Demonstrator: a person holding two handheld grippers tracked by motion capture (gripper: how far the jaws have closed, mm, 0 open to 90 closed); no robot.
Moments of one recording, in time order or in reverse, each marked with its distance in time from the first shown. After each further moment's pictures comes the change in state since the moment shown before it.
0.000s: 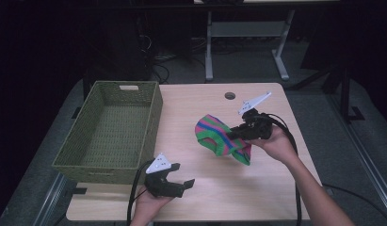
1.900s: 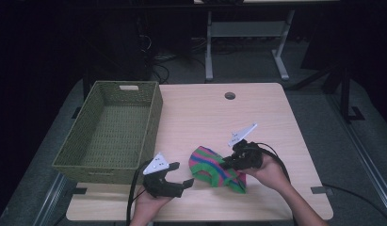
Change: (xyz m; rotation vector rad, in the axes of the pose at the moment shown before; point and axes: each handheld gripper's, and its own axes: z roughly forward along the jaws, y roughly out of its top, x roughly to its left) left arm -0.001 0.001 -0.005 -0.037 -0.006 0.003; right arm 0.042 -0.051 0.052 0.089 0.096 -0.026
